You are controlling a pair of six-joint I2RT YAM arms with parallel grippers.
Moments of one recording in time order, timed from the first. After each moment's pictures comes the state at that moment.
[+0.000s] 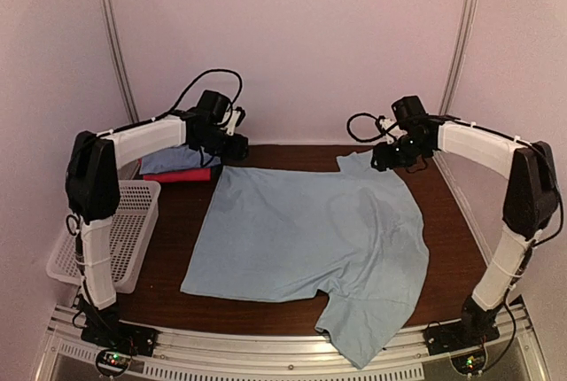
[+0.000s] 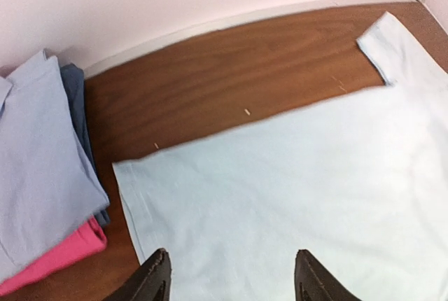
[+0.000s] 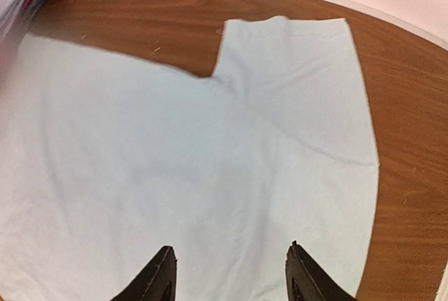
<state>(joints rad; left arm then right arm) -0.47 2.13 1.84 -0.51 0.02 -0.08 0.29 1.81 1.50 -0.60 -0.02 0.09</state>
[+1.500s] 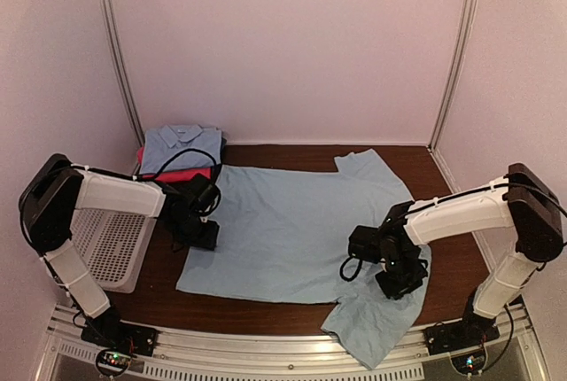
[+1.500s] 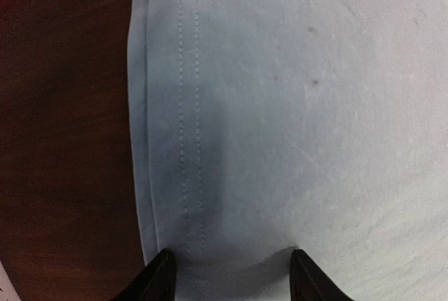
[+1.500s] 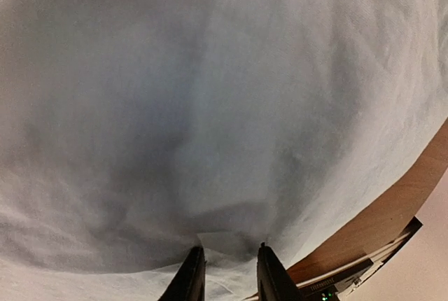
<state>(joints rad) -0.64 1.69 0.90 -0.46 -0.17 -0.47 0.95 1.63 0.87 -1.08 0.16 0.70</state>
